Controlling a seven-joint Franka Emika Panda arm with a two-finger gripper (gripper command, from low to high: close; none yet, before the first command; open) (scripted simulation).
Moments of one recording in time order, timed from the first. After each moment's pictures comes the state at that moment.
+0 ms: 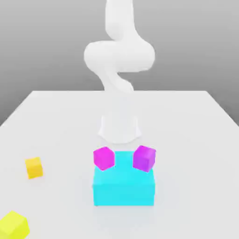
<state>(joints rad) 0.02 -0.73 -0.08 -2.34 0.00 2.34 0.70</state>
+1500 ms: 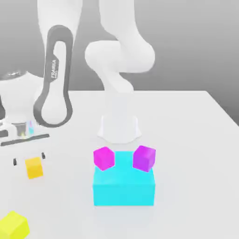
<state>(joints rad) -0.28 0.29 -0.44 -2.72 0.61 2.96 -0.95</state>
